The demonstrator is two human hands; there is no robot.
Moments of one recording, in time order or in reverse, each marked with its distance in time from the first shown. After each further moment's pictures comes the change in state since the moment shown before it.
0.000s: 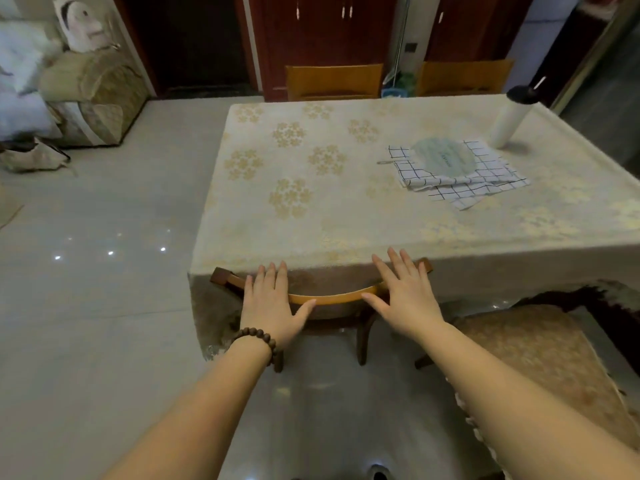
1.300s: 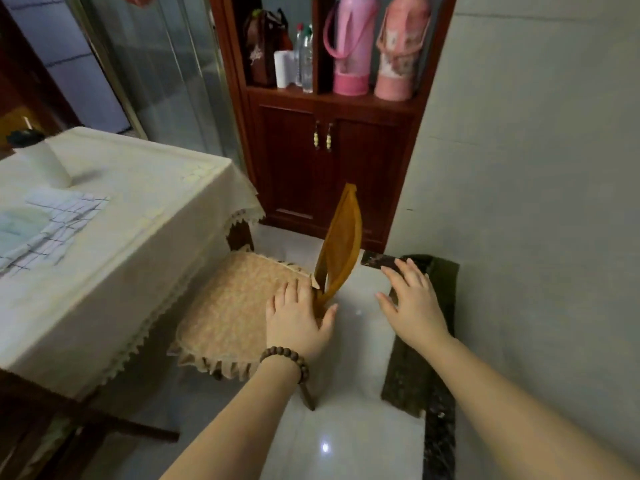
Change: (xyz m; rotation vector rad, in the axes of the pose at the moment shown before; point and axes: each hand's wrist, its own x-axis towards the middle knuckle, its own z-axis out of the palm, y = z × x) left_hand -0.290 0.506 0.051 -0.196 -0.181 1.068; right_hand -0.547 0.266 -0.077 0.023 0.478 1.165
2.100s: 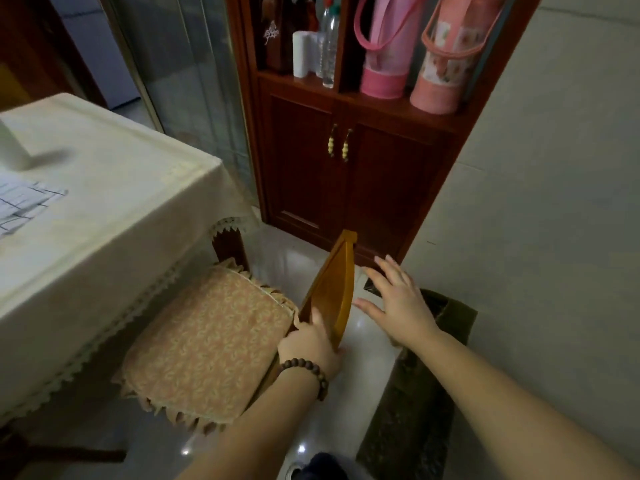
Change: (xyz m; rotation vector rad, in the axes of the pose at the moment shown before) left_hand 0.205 0.079 0.077 0.087 -0.409 -0.330; right_hand 0.251 0.079 0.056 -0.027 -0.254 -0.273
